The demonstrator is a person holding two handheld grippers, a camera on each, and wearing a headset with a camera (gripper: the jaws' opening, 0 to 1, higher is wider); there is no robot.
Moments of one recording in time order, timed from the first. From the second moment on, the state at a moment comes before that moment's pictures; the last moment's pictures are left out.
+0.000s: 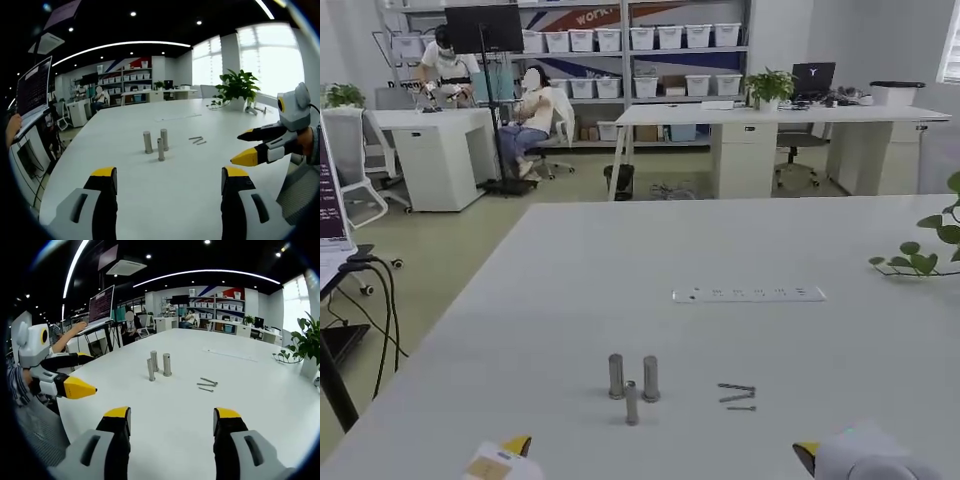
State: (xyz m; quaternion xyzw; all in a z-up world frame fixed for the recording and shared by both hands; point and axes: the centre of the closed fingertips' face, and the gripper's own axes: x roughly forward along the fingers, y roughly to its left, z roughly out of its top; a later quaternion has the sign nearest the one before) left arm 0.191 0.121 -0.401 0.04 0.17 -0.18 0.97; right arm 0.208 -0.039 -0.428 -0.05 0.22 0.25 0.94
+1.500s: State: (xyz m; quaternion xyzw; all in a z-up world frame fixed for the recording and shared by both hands) left arm 0.191 0.124 -0.405 0.04 0.18 -0.17 0.97; right arm 0.208 -0.038 -0.425 -0.05 0.22 0.25 0.94
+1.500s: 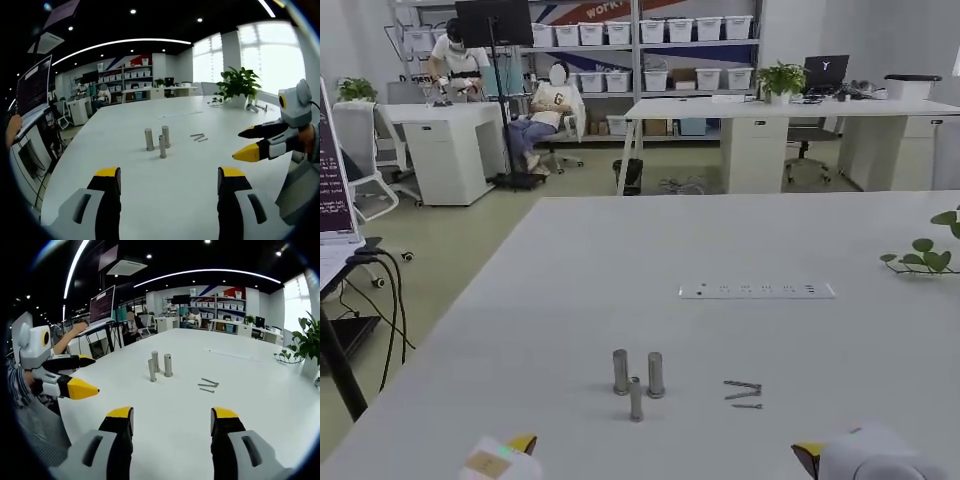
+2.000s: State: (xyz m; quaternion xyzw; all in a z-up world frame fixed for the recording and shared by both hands) left arm 0.191 0.121 -0.404 0.04 0.18 -0.18 0.97; right arm 0.209 -0.039 -0.425 -0.06 0.21 0.25 0.94
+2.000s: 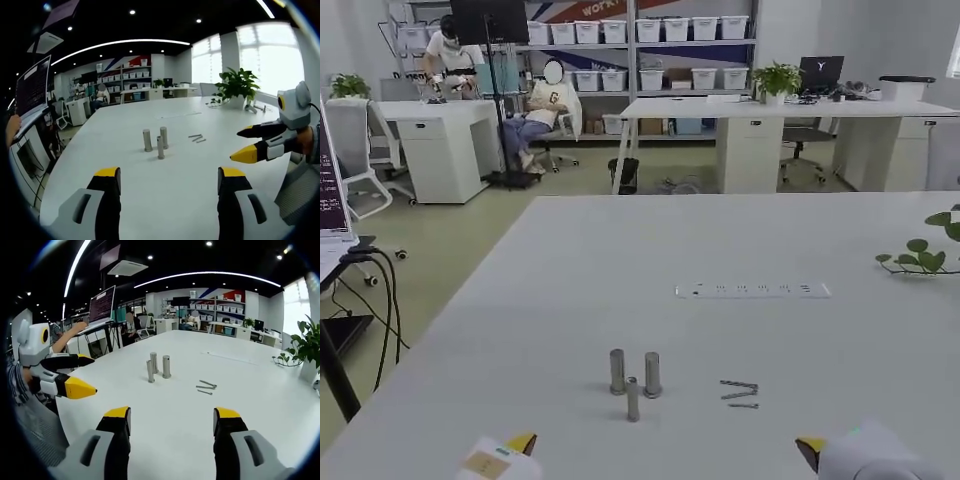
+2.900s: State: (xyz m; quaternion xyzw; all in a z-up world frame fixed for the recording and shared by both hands) left arm 0.200 0.135 -0.391 0.04 0.19 -0.19 0.96; right arm 0.193 -0.040 -0.412 -0.04 0.24 0.27 0.93
